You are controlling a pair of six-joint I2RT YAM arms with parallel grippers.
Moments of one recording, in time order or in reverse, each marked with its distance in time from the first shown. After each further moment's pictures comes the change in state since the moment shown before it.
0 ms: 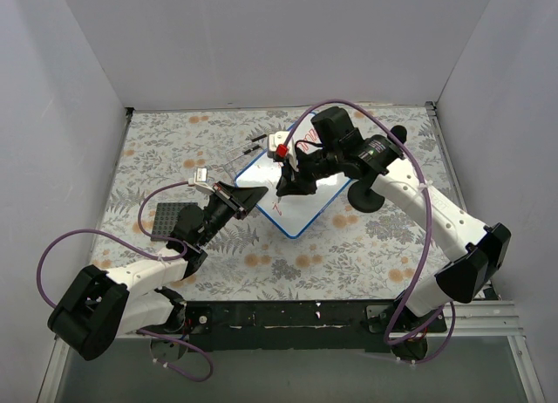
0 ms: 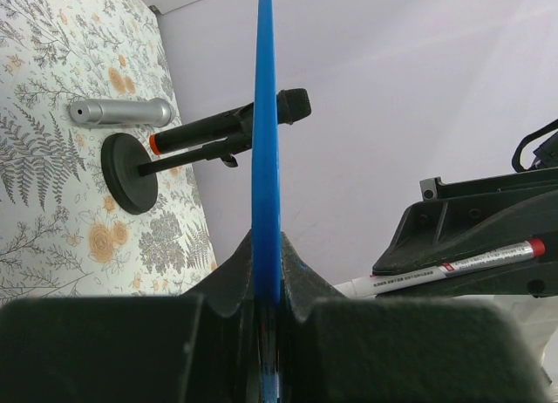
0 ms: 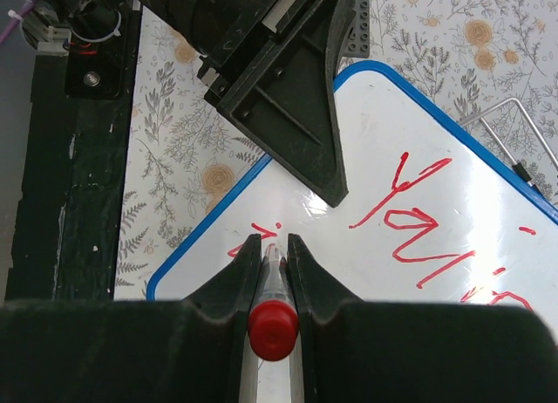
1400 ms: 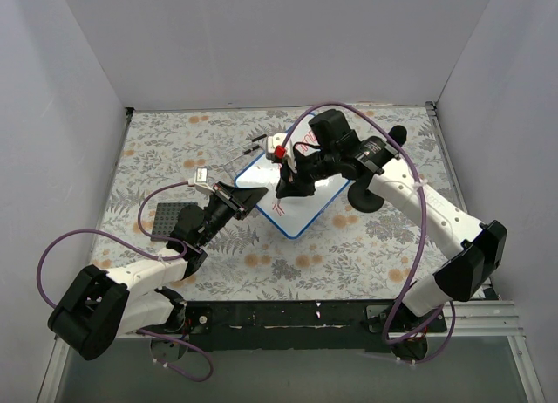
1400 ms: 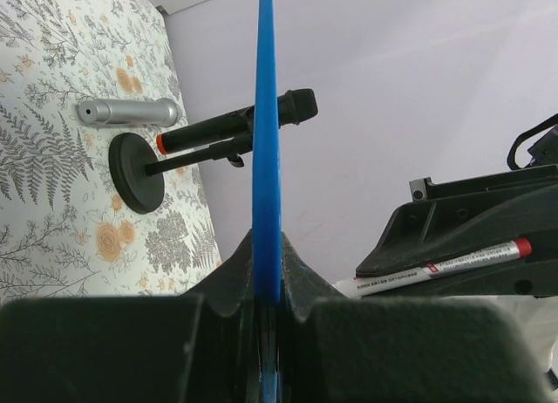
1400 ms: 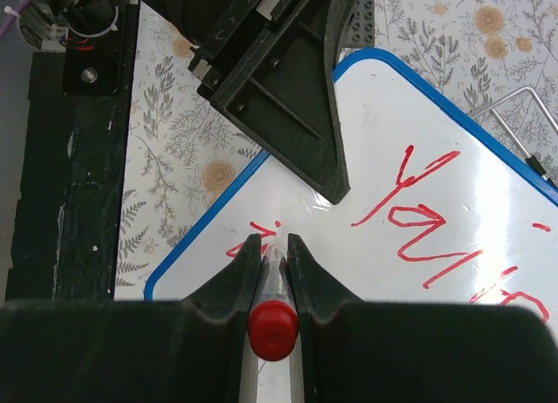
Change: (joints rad) left arm 0.000 0.000 -0.002 -0.008 0.000 0.008; right arm -0.004 0.010 -0.034 0.024 -0.003 0.004
